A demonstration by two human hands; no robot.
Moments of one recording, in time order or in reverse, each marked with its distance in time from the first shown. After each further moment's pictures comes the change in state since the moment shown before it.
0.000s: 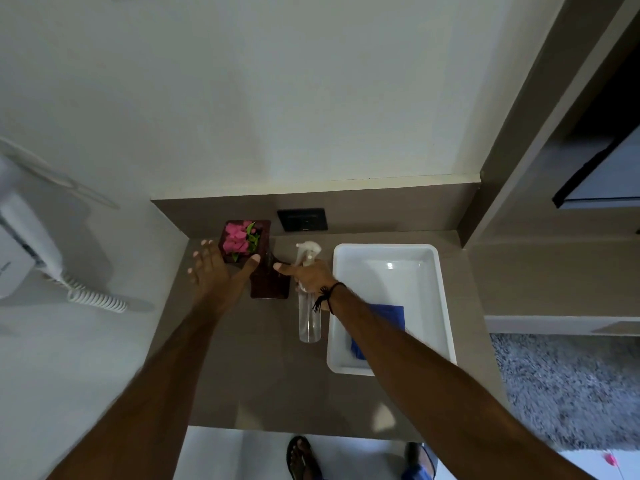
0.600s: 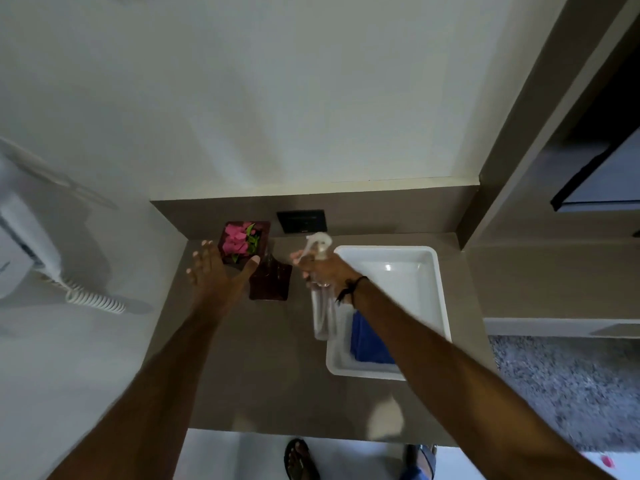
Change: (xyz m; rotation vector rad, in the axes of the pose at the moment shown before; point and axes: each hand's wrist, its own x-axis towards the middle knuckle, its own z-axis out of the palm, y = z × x) left_hand 0.003 -0.003 0.002 -0.006 0.066 0.017; right_hand -0.015 -0.018 -0.039 0.057 -0.209 -0.016
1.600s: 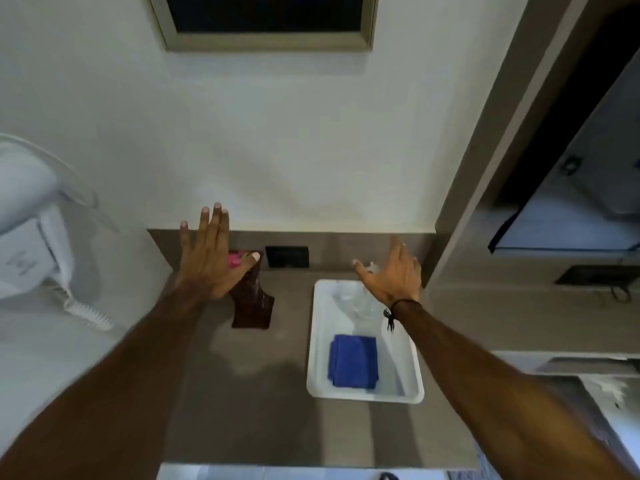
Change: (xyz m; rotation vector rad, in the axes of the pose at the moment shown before) left_hand 0.006 0.049 -0.079 0.377 0.153 0.501; right_hand -0.108 -0.042 -0.078 -1.092 0.973 -0.315
